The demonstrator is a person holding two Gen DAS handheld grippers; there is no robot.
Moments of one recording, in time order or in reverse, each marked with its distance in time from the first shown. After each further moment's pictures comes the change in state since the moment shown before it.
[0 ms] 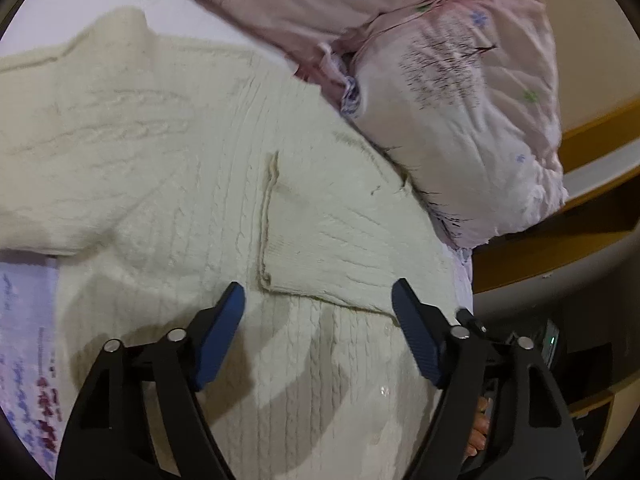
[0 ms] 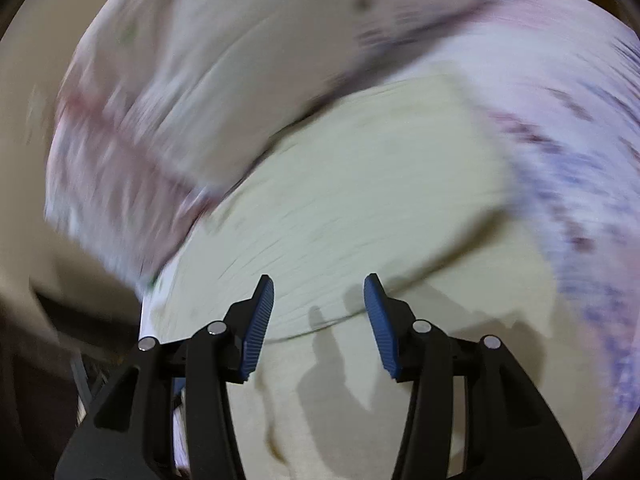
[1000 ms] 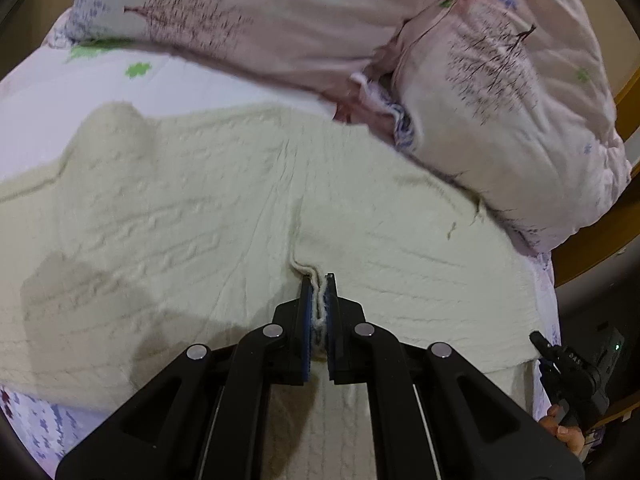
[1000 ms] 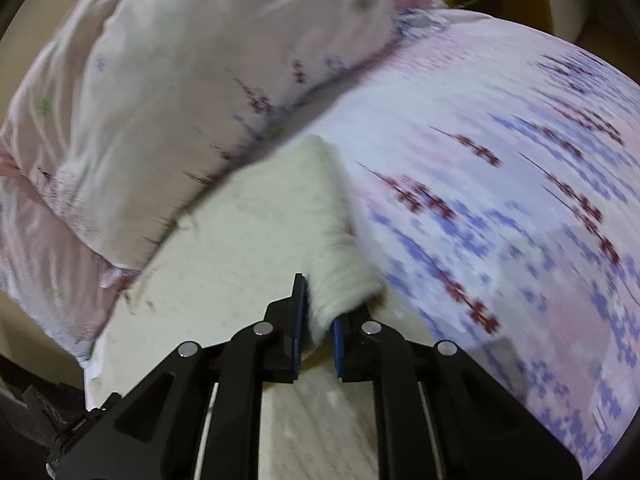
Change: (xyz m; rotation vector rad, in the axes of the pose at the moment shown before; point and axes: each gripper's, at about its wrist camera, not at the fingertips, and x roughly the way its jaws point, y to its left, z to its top) left arm 0.025 0.001 0.039 0.176 -0.101 0.275; right arm 0.007 -0.030 0.016 0.047 -0.207 -0.240
